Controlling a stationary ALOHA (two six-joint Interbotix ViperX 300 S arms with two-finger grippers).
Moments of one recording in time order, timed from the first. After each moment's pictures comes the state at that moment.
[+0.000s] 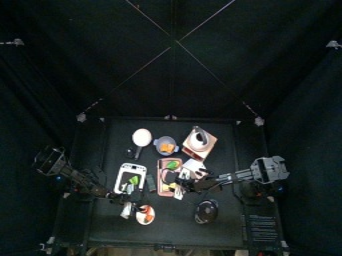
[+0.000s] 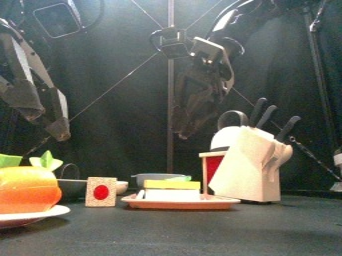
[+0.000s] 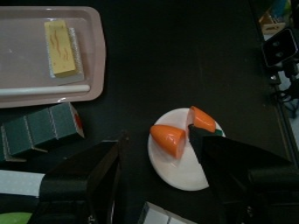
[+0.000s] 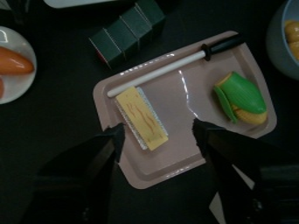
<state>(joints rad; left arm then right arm) -0.48 -0.23 1.00 1.71 0.21 -2.05 0.15 0.11 0.40 -0.56 0.58 0.83</state>
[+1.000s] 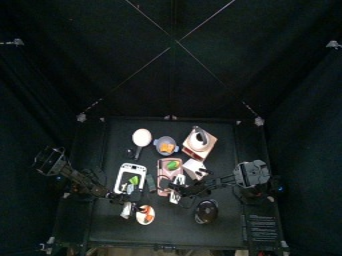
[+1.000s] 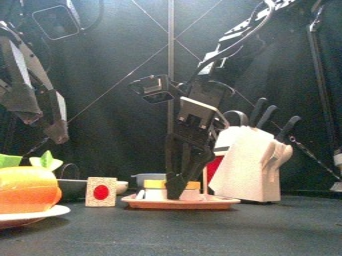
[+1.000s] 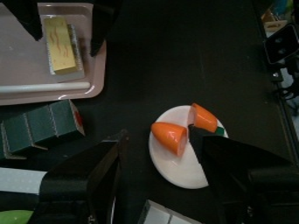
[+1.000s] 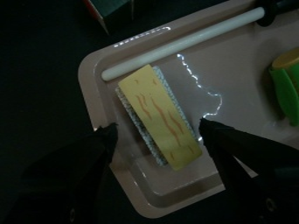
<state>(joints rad) -0.48 -0.23 1.00 1.71 0.21 -2.05 0.10 0.31 0.35 -0.52 0.54 0.83</state>
